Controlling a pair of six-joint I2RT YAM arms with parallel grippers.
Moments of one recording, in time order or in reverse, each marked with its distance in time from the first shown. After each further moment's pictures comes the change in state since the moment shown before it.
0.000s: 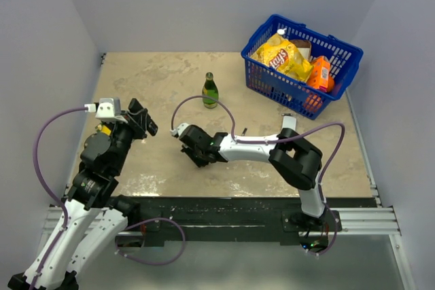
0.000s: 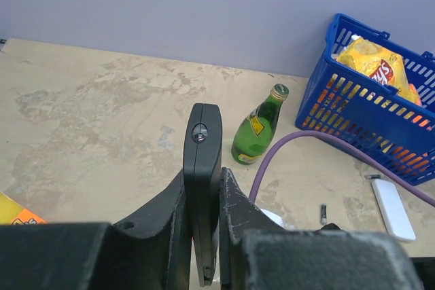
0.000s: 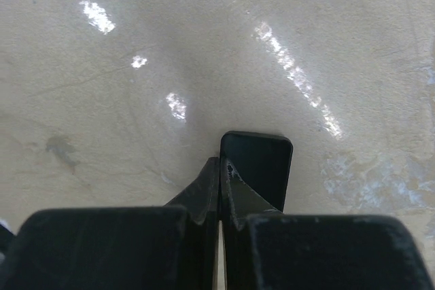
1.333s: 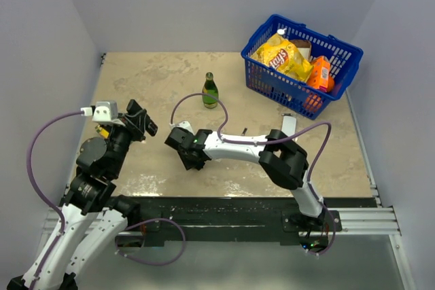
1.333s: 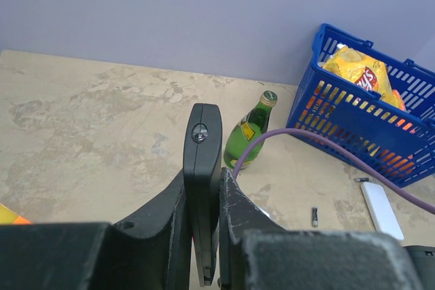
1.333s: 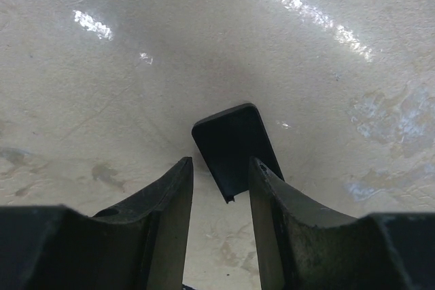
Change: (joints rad) left arm -0.017 -0.041 0.000 0.000 0.000 0.003; right arm 0.055 0.114 0.270 -0.335 0.125 0.398
